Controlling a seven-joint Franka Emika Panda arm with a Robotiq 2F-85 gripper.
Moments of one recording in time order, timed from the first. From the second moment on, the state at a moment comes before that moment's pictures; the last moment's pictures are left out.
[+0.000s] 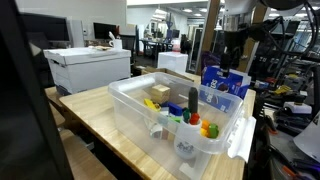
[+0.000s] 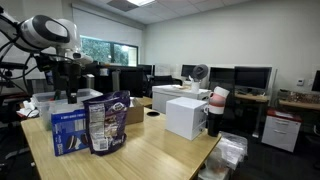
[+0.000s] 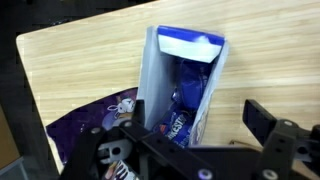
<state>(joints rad) 0.02 -0.41 0.13 -2.65 -0.26 2.05 0.54</state>
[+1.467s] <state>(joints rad) -0.03 -0.37 0.13 -2.74 -0.17 2.21 0.53</state>
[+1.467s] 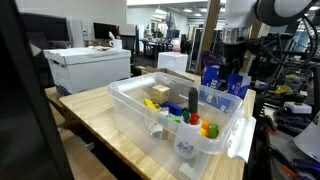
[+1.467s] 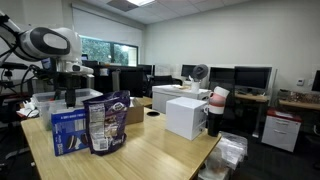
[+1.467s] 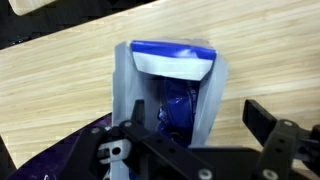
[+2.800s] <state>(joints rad) -0.05 -0.34 0.12 -2.75 -0.20 2.31 0.56</state>
